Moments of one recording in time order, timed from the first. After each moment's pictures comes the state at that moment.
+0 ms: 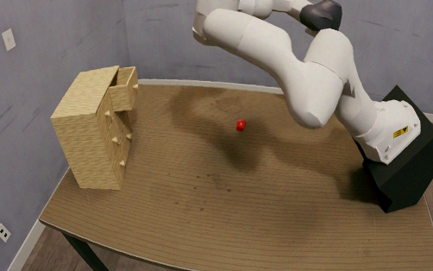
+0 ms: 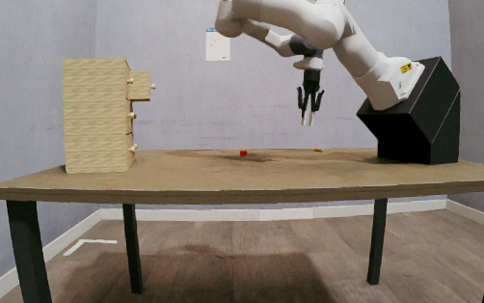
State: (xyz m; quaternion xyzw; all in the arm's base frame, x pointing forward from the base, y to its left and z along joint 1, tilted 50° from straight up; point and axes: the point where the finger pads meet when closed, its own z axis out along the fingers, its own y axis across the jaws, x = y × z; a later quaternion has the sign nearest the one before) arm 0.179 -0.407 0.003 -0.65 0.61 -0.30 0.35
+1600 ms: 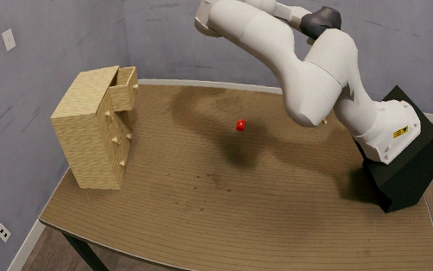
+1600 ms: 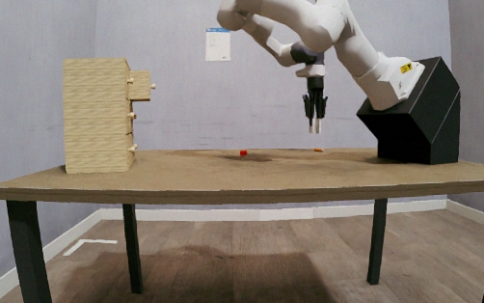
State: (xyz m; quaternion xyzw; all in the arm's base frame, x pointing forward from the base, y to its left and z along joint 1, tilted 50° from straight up) arm 0.185 -0.381 -0.037 -0.73 0.54 -0.29 0.32
